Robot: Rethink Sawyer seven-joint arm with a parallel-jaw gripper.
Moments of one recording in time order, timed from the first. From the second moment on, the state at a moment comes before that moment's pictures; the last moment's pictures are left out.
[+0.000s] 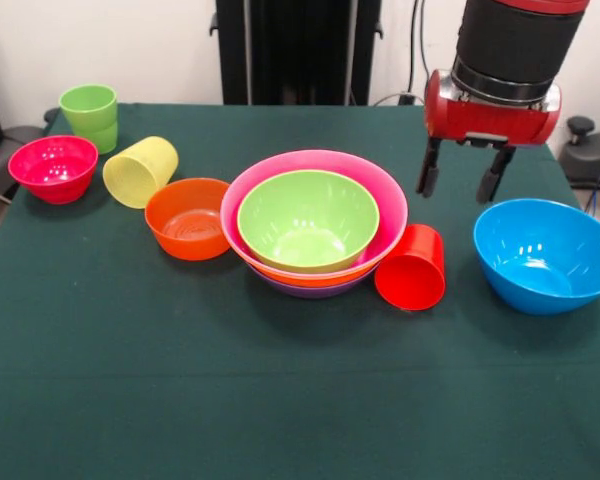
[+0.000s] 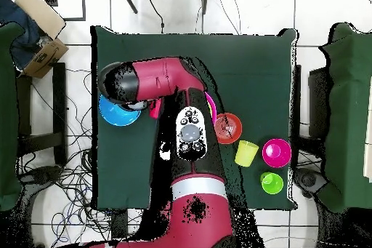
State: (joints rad) arm -0.07 -0.58 0.11 1.31 -0.23 0.86 1.98
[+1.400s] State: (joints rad) arm 0.05 -0.55 -0.01 1.23 -0.08 0.92 2.08
